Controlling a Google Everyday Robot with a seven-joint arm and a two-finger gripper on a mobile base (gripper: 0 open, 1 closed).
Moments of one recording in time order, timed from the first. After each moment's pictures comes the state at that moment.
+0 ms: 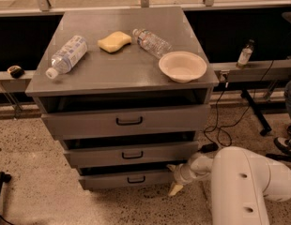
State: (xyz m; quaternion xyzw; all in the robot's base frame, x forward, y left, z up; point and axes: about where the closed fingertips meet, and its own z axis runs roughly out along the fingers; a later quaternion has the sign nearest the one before) arm 0.607 -0.137 0.191 -0.70 0.66 0.10 0.25
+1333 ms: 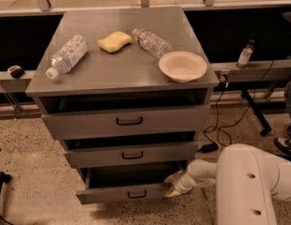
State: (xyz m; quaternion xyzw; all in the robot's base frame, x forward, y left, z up) arm 0.561 -0.123 0.198 -0.71 0.65 0.12 0.23
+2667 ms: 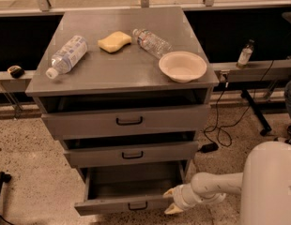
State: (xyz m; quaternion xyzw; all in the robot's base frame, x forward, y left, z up) arm 0.459 -0.110 0.256 -0.72 0.64 0.14 0.23
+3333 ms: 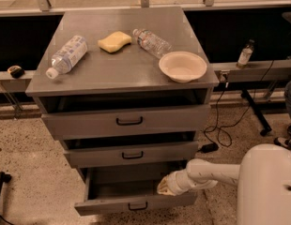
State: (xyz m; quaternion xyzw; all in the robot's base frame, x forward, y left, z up) arm 0.524 -0.082 0.269 -0.73 0.61 0.15 0.28
